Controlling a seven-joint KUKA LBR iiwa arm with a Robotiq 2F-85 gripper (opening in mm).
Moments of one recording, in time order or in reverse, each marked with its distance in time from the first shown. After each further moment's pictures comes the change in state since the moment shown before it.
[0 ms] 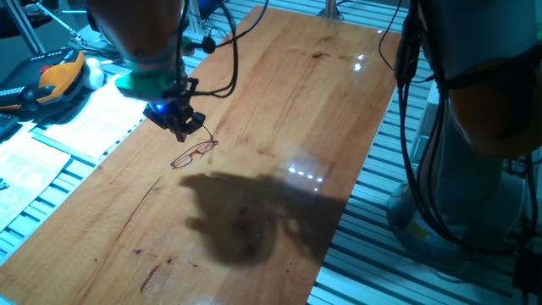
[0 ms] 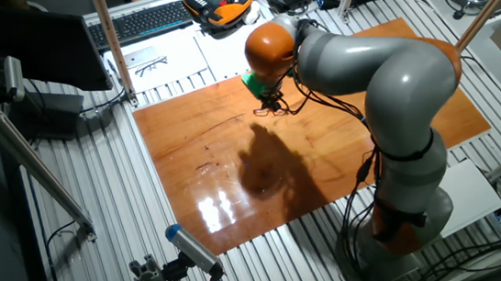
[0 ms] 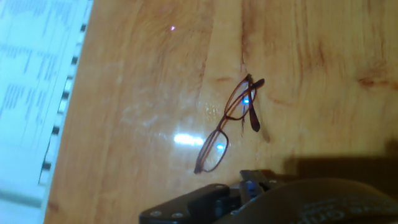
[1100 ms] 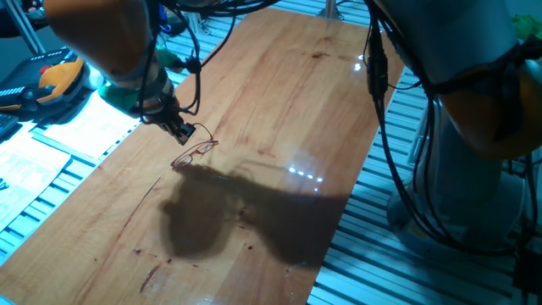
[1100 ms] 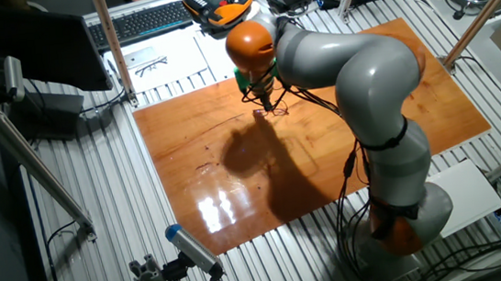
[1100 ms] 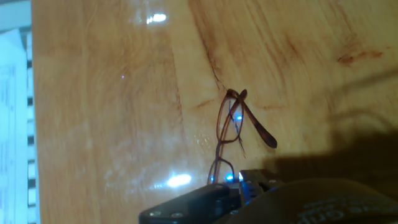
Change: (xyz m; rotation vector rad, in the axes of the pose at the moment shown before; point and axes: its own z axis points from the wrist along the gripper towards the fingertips) arm -0.015 0.013 0.038 0.108 -0.115 0.330
